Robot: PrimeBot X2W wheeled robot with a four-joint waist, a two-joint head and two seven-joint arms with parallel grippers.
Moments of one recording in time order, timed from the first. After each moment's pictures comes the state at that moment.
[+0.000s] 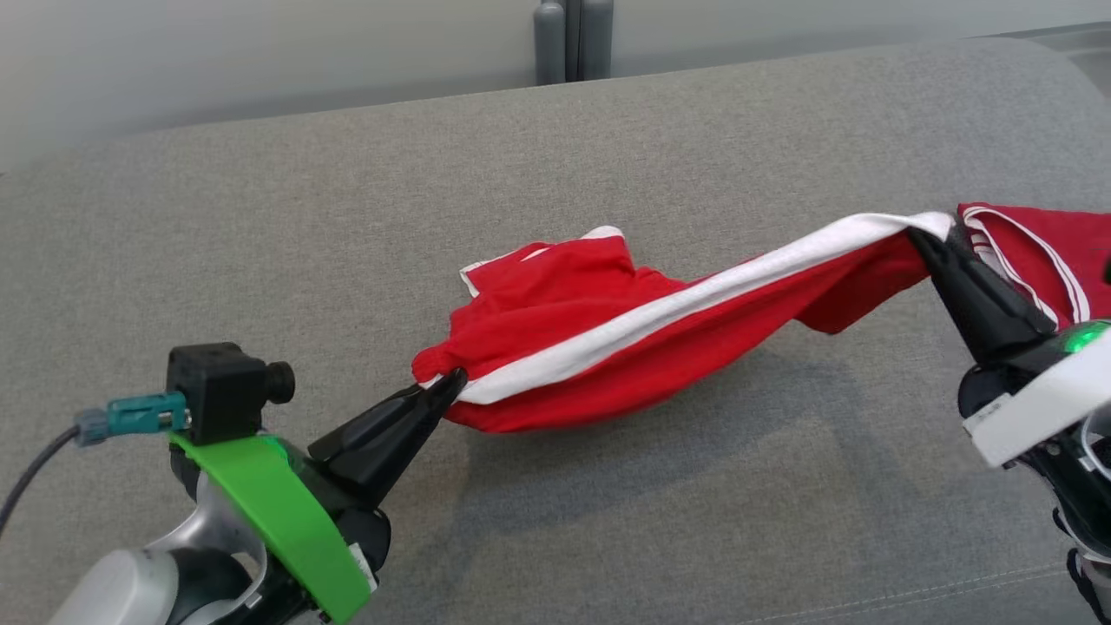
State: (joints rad) left arm -0.20 0.52 -0.46 -0.35 -1.01 -0.10 0.38; right arm -0.19 -0.43 0.10 -0.22 0.74 0.13 0.25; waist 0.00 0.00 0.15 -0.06
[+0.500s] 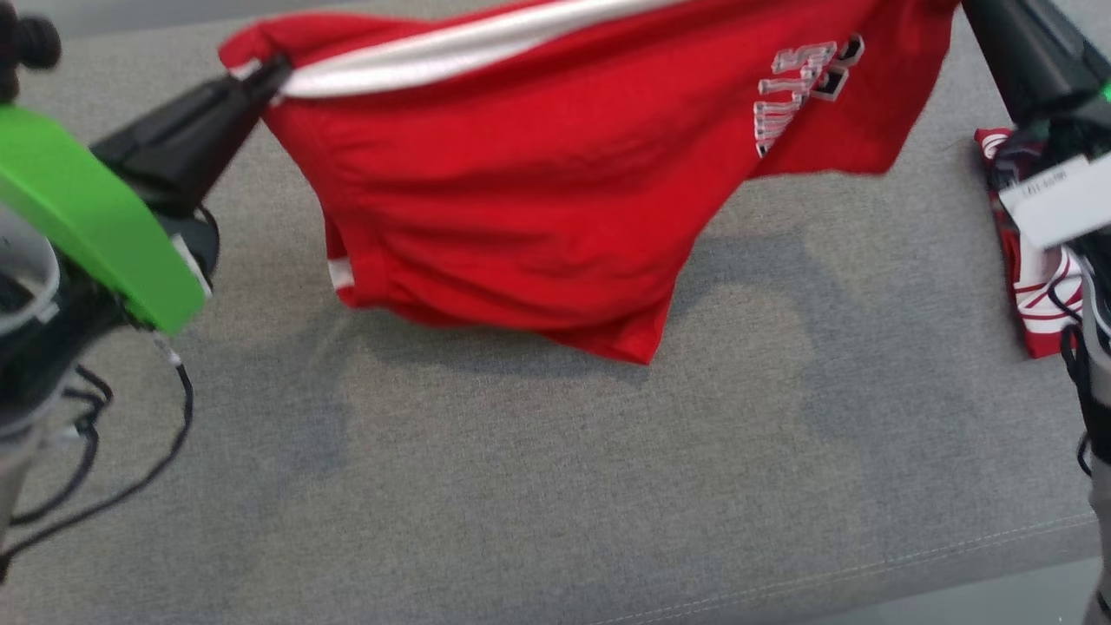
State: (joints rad) left arm -0.68 0.62 -0.31 -0.31 -1.05 0.03 0.63; right arm -0.61 -0.32 0.04 -0.28 0.88 0.13 0.38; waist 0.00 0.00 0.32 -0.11
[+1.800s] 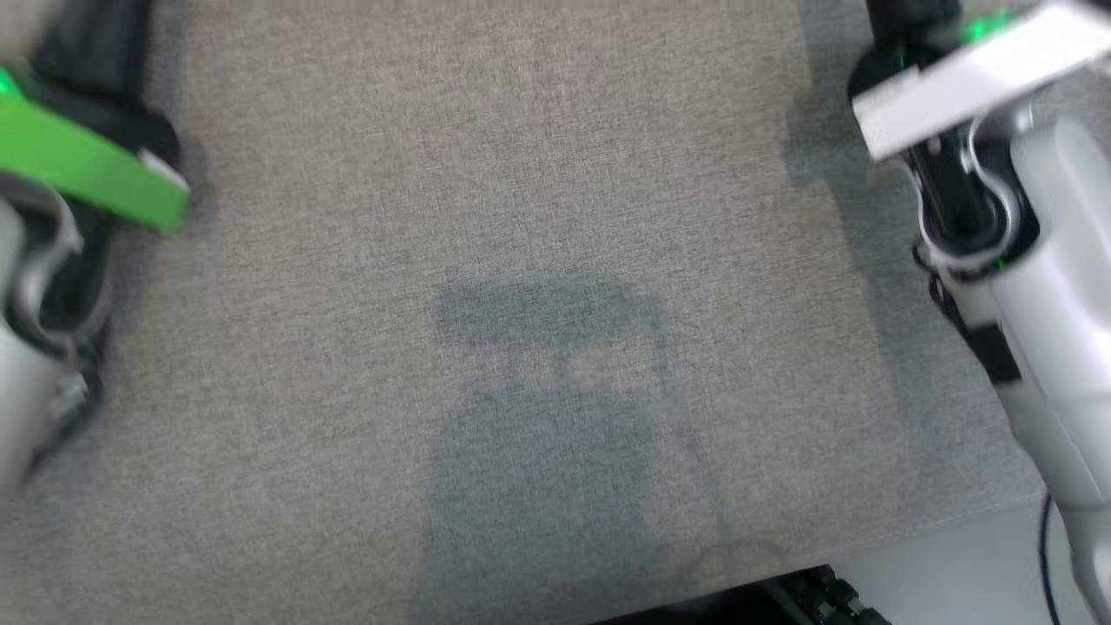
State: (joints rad) left arm -1.01 0.65 -0.69 0.34 -1.00 -0.13 -0.23; right arm -0.94 -0.29 0.36 0.31 0.94 0.13 -0.13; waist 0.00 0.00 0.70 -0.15
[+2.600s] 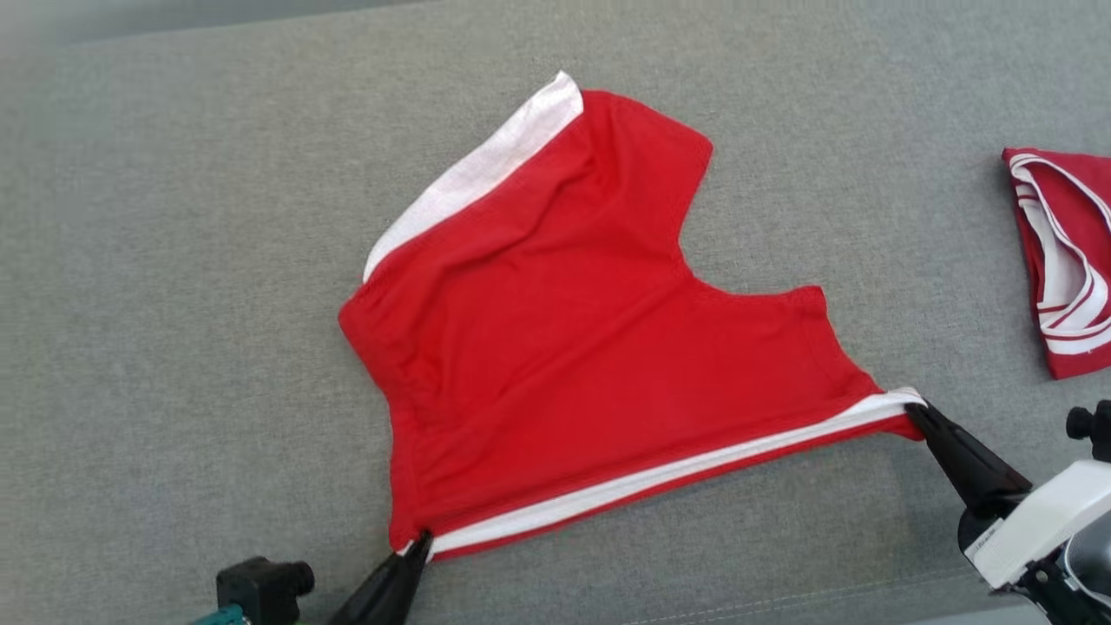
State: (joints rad) left arm -0.09 0.60 -0.84 0.00 -1.06 0.10 -0.26; right arm -0.02 -0.57 0.27 0.04 1.06 0.14 0.01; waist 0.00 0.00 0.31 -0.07
